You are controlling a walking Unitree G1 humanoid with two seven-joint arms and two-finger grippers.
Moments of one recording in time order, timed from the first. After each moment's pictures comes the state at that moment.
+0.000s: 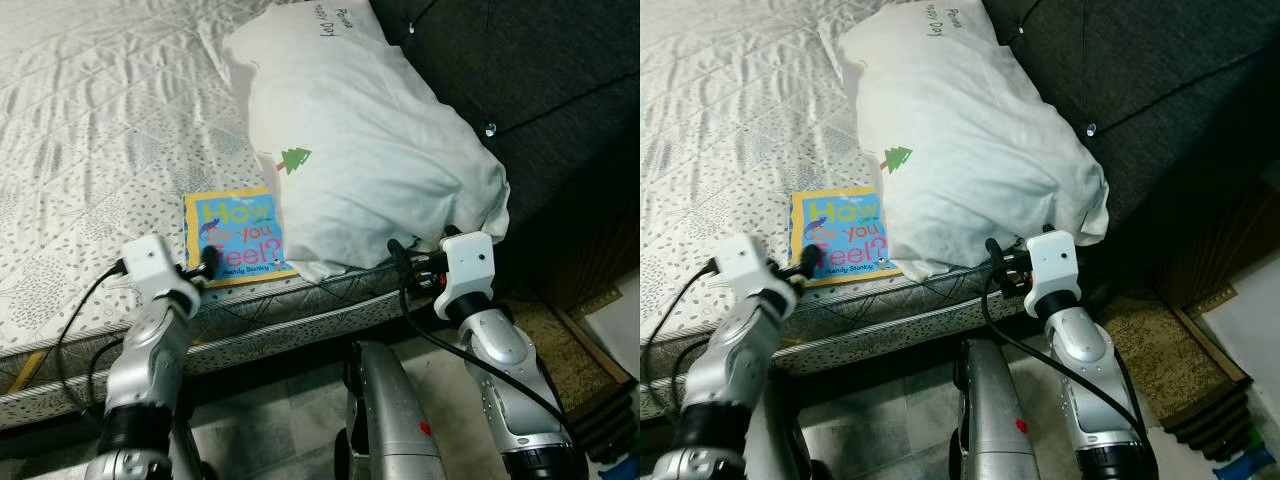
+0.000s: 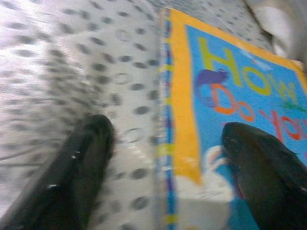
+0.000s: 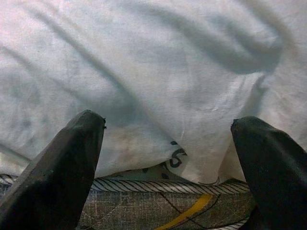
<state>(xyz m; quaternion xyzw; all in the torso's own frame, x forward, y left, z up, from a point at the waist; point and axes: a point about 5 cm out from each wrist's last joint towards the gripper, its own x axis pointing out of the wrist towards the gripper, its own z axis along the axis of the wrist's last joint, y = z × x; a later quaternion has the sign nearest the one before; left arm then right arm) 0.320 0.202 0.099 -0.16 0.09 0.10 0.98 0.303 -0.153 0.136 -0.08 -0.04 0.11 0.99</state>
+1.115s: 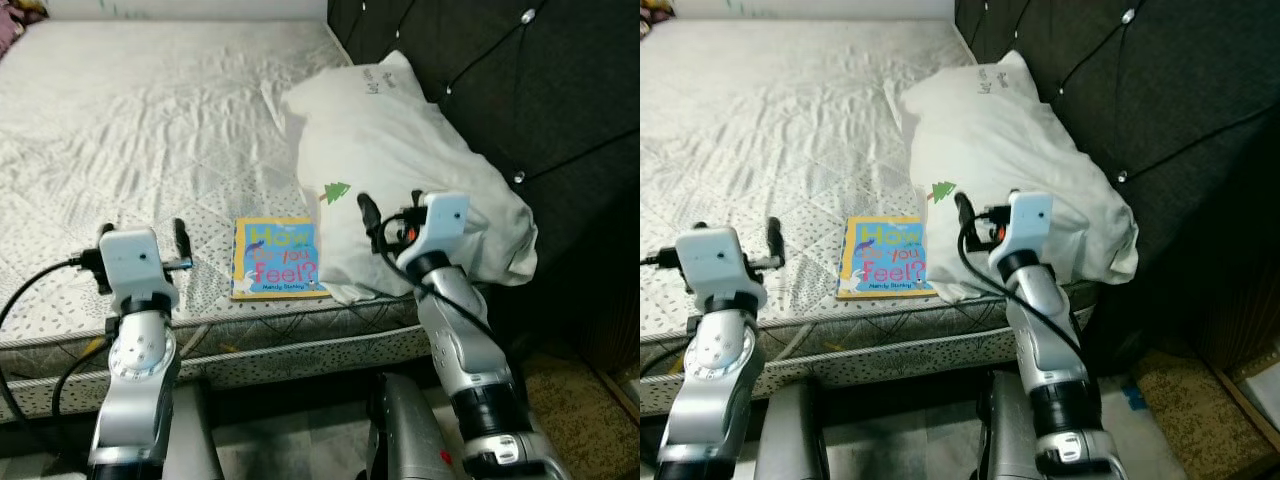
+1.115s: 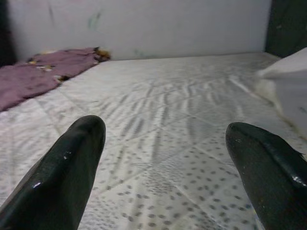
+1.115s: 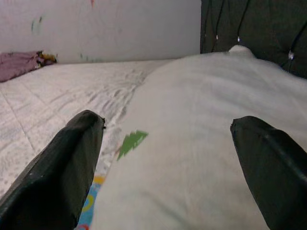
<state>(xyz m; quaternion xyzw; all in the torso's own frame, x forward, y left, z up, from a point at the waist) 0.287 0.195 0.151 0.06 -0.08 0.16 0.98 0.345 -0.111 0.164 0.07 -0.10 0.13 0.98</state>
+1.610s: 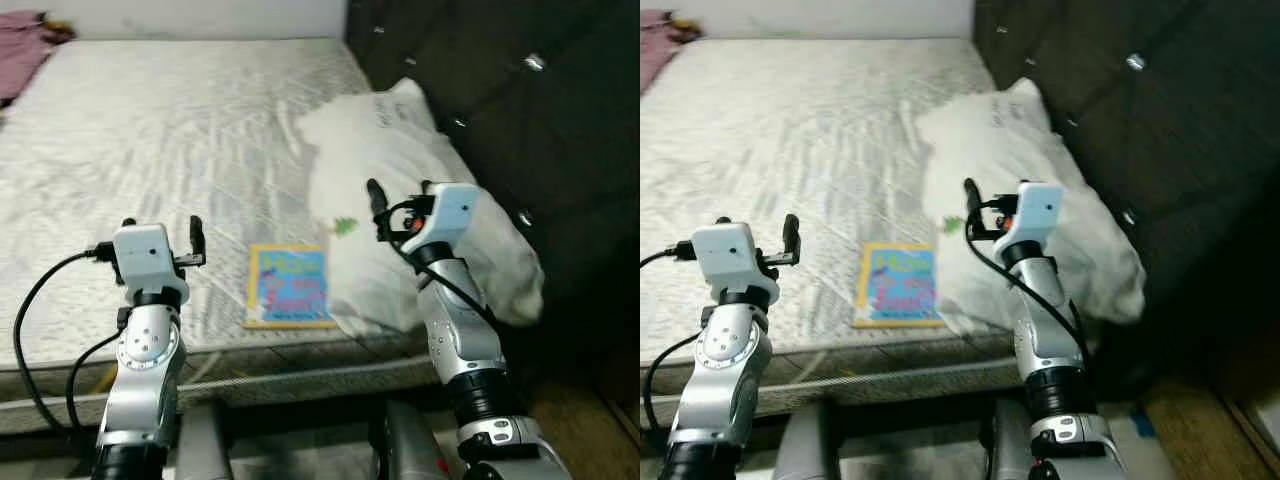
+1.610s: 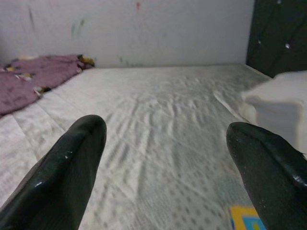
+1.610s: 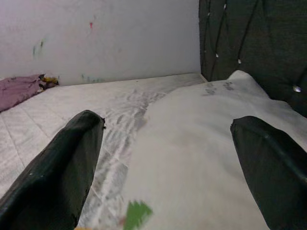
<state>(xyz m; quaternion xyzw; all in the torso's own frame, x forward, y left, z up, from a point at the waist) 0.300 0.189 0.149 0.03 -0.09 0.10 0.99 0.353 -0.115 0.166 0.09 -0.11 0.11 0.98</state>
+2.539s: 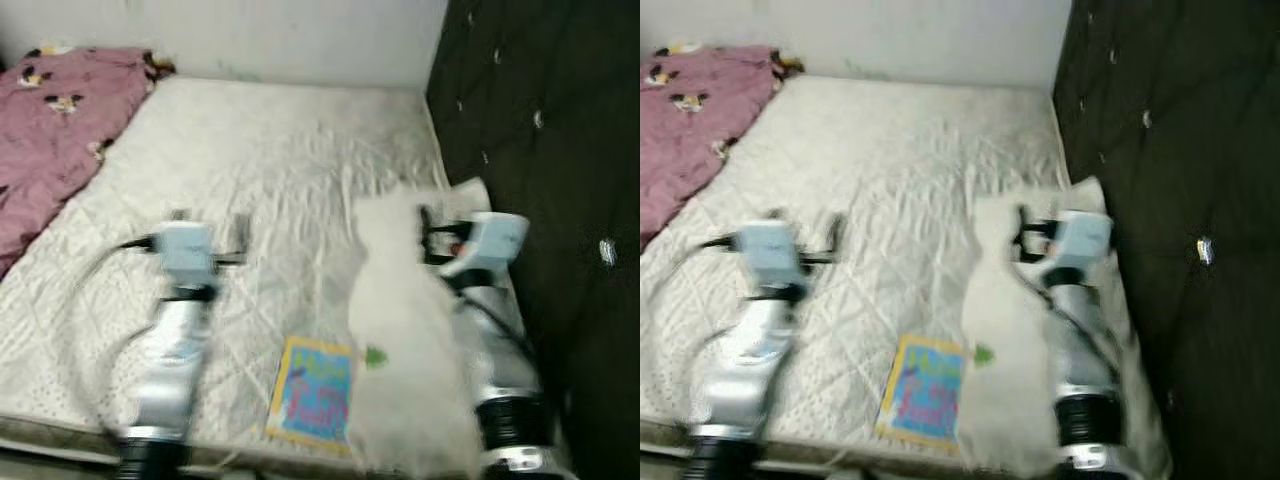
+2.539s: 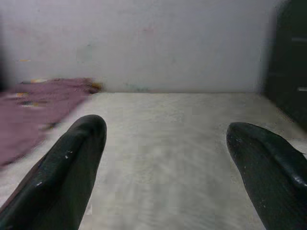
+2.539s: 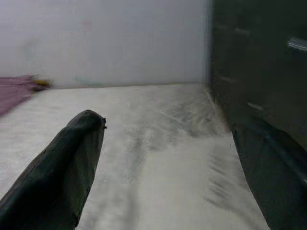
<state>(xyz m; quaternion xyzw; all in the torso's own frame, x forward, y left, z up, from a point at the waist) 0.300 0.168 0.149 0.03 -0.10 0.04 0.99 0.339 -0.144 0.143 0.06 -0.09 0.03 0.99</state>
